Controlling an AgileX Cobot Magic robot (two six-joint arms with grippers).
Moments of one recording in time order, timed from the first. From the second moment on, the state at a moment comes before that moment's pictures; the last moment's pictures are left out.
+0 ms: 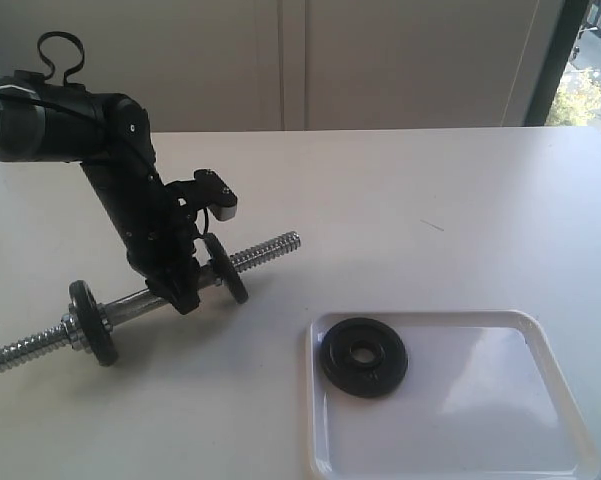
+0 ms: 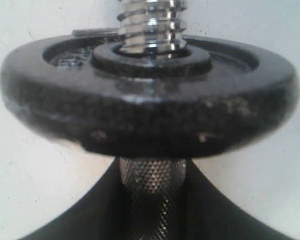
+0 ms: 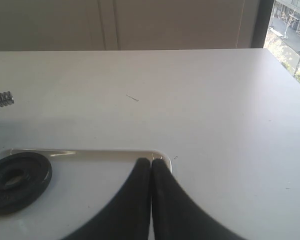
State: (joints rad) left arm -0.45 2.01 -1.43 -0.21 0.94 0.76; right arm 0.11 0.01 -0.01 0.00 0.32 0.04
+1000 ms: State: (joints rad) left arm -0.45 1.96 -1.41 -0.22 1.00 0.71; right arm 0.11 0.01 -0.01 0.00 0.32 0.04
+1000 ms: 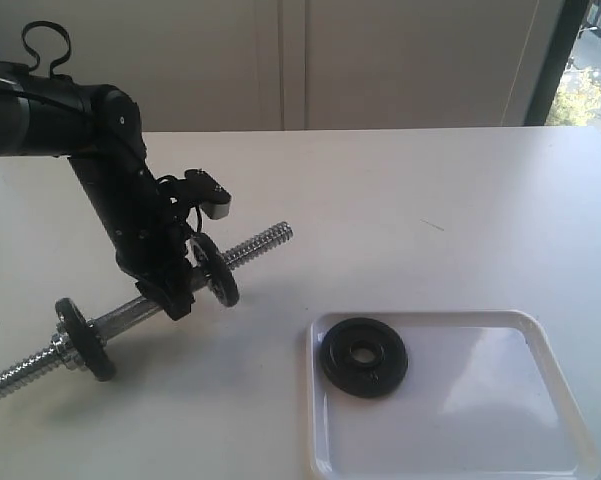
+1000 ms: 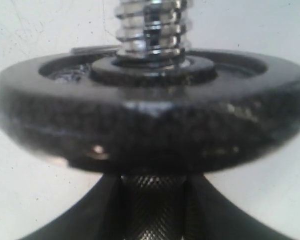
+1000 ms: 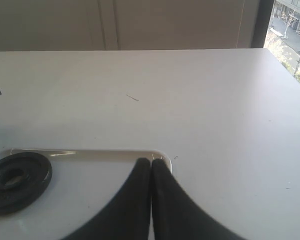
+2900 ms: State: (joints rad) left arm -0.45 1.91 -1.41 -0.29 1.08 0.79; right arm 0.11 0.00 -0.01 0.13 -0.49 0.24
